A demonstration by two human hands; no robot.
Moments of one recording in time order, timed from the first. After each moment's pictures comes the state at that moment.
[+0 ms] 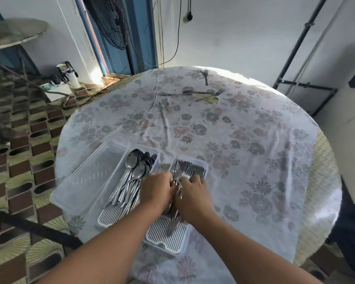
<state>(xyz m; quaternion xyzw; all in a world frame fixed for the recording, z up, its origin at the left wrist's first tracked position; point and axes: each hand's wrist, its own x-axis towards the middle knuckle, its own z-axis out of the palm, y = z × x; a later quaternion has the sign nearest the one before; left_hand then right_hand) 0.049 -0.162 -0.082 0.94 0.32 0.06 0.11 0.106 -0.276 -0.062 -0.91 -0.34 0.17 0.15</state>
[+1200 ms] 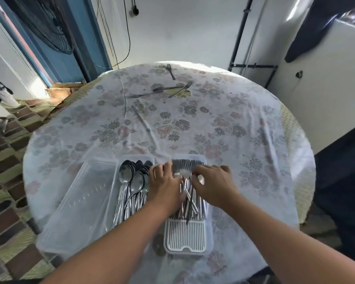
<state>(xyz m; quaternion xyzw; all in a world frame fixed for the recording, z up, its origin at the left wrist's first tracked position) 0.054 -0.127 -0.094 0.99 0.11 0.00 0.02 0.132 -0.281 -0.071 -0.94 -0.30 0.01 0.15</state>
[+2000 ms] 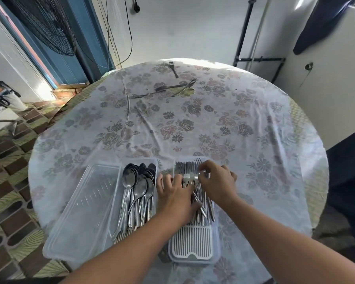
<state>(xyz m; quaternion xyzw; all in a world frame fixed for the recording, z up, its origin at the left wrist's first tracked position) 0.050 -0.147 -0.085 0.99 0.11 -0.04 0.08 0.149 -0.264 -0.096 -0.94 -0.13 0.06 0.31</state>
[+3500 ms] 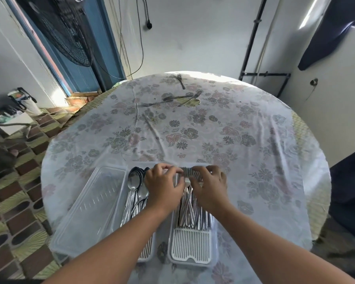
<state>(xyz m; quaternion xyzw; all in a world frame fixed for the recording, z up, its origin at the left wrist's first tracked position) 0.060 -0.113 -0.076 0.93 0.23 0.14 0.25 0.131 -0.251 -0.086 -0.93 -0.19 0.07 0.32</state>
